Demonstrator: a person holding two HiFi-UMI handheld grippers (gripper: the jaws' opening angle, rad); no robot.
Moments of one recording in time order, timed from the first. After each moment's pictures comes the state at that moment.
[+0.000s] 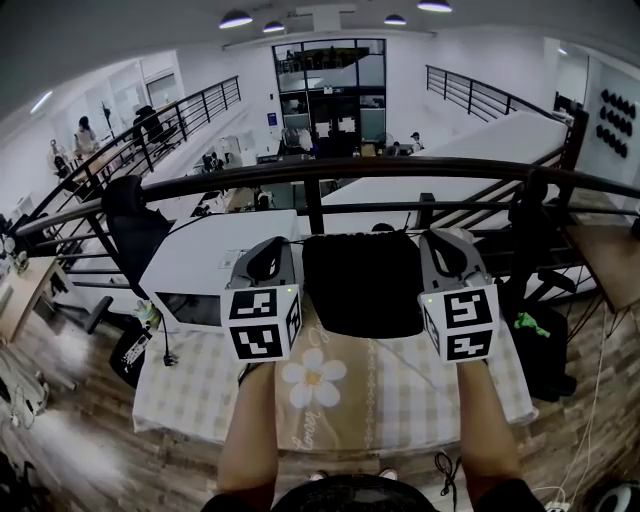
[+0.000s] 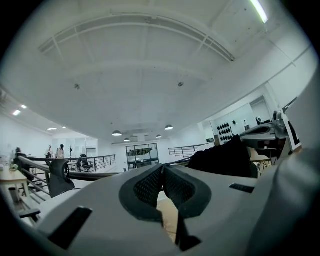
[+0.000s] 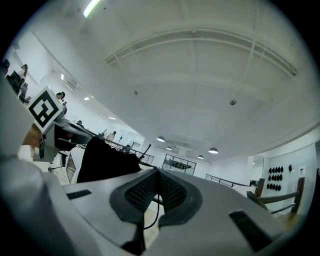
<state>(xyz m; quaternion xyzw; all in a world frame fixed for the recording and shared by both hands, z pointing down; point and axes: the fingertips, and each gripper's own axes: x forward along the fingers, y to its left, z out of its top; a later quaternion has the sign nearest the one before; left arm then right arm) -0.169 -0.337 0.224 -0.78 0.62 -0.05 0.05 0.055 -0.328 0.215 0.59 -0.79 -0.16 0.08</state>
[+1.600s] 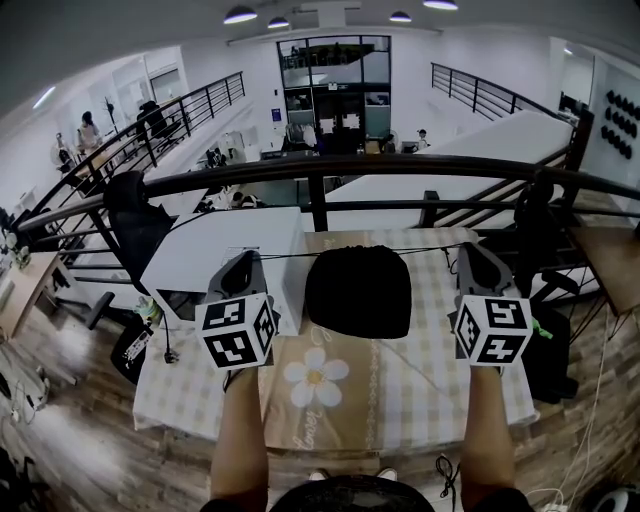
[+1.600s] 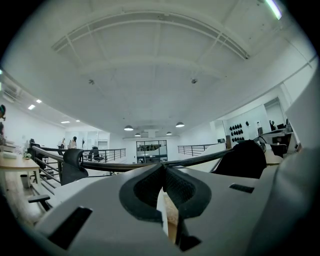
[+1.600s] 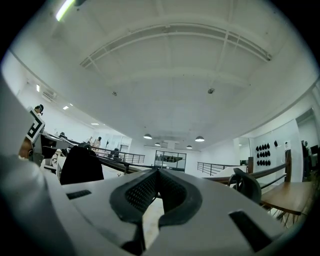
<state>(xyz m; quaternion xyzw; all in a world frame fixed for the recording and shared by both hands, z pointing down) -0.232 -0.334 0.251 -0.74 0.67 -0.04 0.01 0.122 -0.329 0.241 0.65 -0.76 -0.07 0.03</state>
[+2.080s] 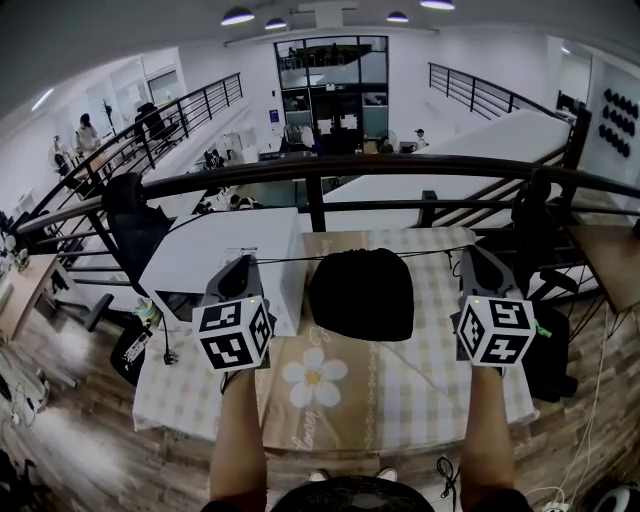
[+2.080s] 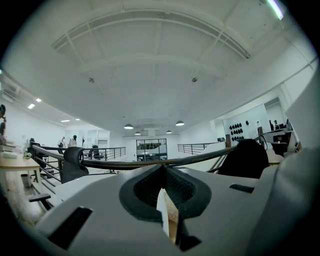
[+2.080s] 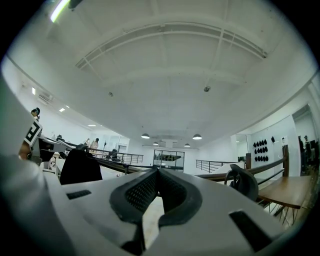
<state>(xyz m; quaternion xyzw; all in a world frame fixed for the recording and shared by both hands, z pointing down) -0.236 -0.334 0.258 -0.74 0.67 -0.04 0.00 0.135 -0.326 0.246 0.66 -0.75 -0.05 0.02</state>
